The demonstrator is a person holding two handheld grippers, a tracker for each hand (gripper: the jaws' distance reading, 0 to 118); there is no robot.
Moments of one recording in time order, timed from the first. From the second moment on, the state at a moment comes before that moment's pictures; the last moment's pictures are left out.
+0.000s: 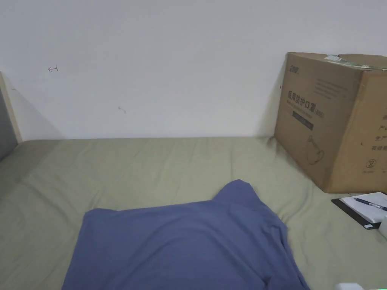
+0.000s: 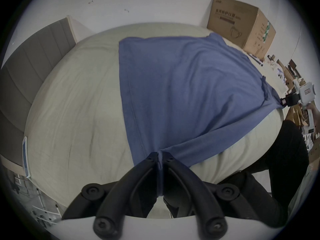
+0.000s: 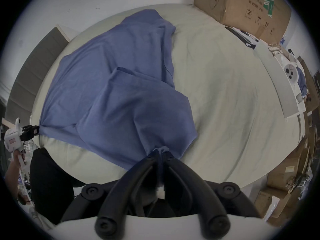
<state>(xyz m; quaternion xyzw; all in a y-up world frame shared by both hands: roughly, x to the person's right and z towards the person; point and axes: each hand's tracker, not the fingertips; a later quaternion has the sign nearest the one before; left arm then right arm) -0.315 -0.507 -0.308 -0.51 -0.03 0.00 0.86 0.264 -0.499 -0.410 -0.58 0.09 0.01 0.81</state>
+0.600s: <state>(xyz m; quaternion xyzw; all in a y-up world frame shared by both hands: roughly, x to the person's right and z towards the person) -0.266 -0.378 -0.204 -0.16 -0.01 0.16 0.97 0.200 -0.364 -0.270 -0.10 0.15 -0.05 0.98</state>
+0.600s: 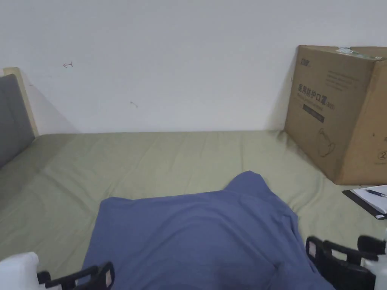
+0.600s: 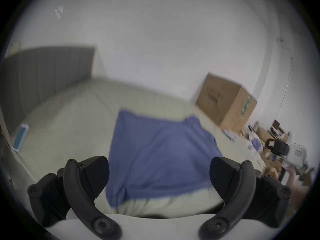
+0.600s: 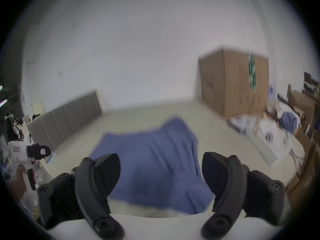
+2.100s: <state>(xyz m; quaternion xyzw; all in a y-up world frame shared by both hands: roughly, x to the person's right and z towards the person) -0.326 -0.494 -0.241 -0.37 0.00 0.14 0.92 0.203 -0.402 -0.293 -0.25 0.16 -0.06 0.95</state>
